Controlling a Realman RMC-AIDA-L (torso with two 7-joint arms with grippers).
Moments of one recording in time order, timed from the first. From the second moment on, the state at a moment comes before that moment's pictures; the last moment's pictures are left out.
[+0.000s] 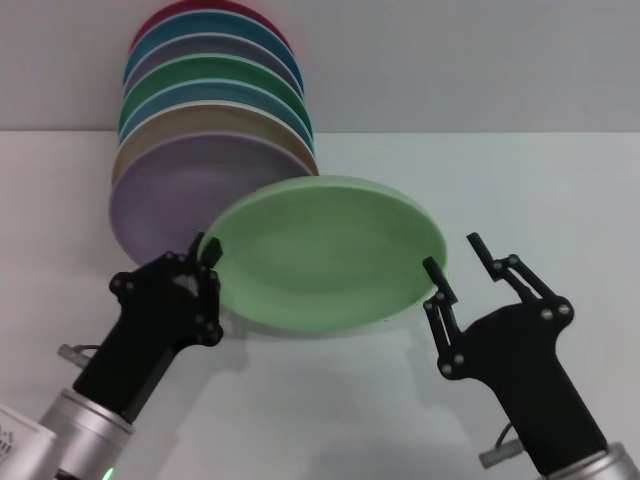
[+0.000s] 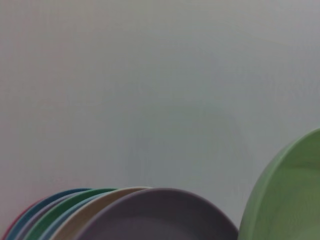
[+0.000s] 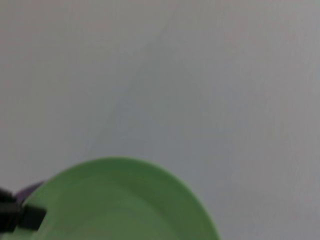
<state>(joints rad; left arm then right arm) -0.30 -2.07 -0.30 -0.43 2.15 1.39 0.09 0.15 2.08 0.16 0.75 -2.04 -1.50 -0.90</state>
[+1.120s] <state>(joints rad) -0.31 -2.07 -0.45 -0.19 2.16 1.69 0.03 0.17 2.08 0.13 0.69 -2.03 -1.48 -0.91</state>
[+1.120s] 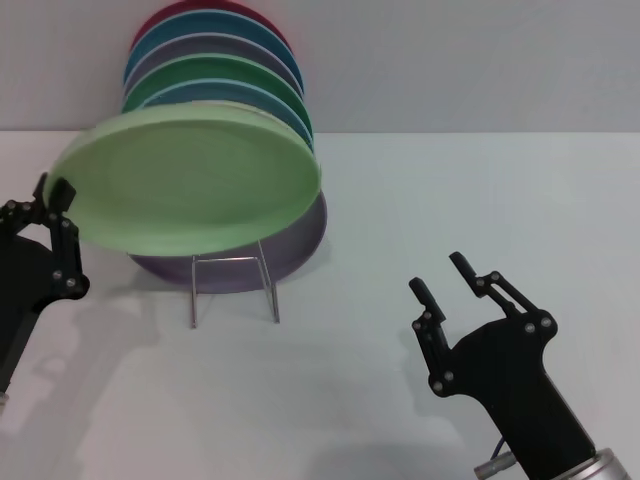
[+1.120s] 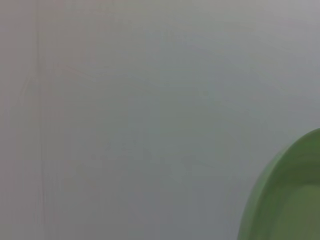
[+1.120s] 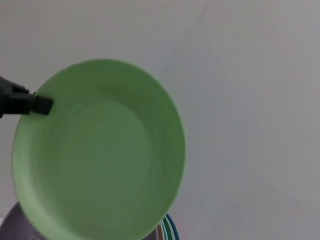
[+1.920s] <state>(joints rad) -0.33 -2.07 -0.41 -0.18 2.16 1.48 0.09 0.19 2.09 0.13 0.68 -2.03 -1.48 -0.91</state>
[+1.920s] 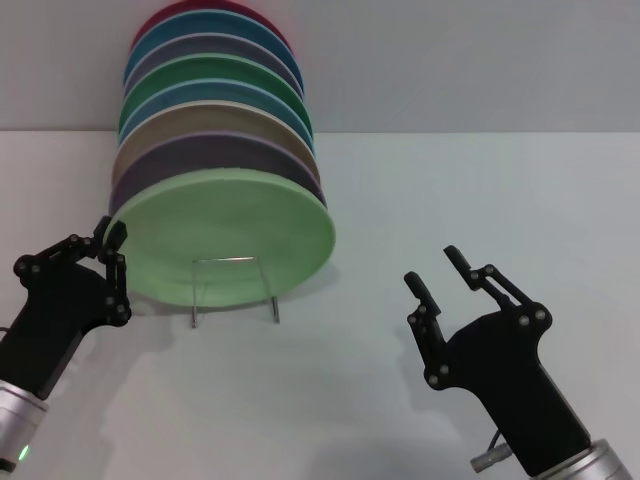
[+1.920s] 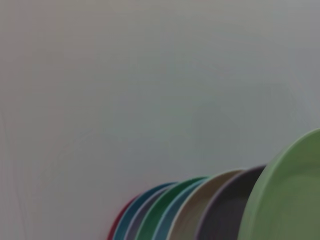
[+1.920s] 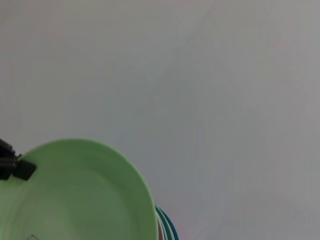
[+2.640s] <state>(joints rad) -0.19 -2.07 -0.40 -0.23 2.16 1.66 0.10 0.25 2.09 0.34 0.59 -2.03 -1.48 -0.74</state>
